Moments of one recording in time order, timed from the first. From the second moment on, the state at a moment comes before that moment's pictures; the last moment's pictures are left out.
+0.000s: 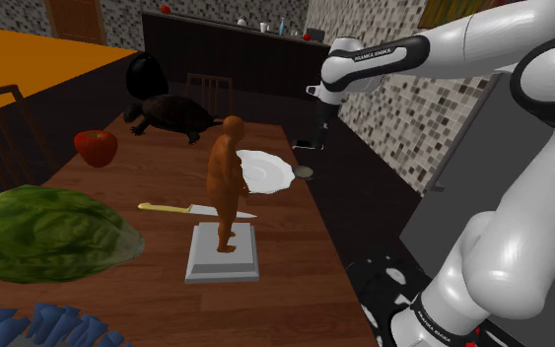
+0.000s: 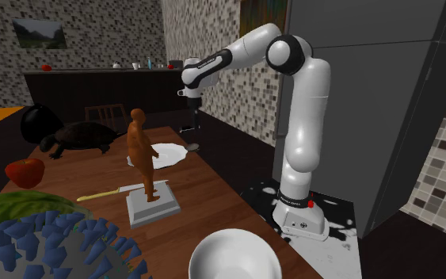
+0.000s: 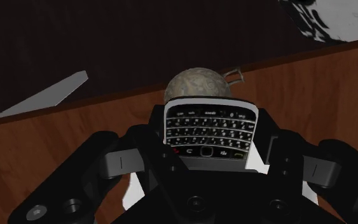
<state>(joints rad) 0.22 -0.01 -0.39 -2.00 0.01 1.99 -0.93</state>
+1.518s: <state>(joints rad) 0.21 0.08 -0.39 -2.10 0.06 2.17 -0.97</state>
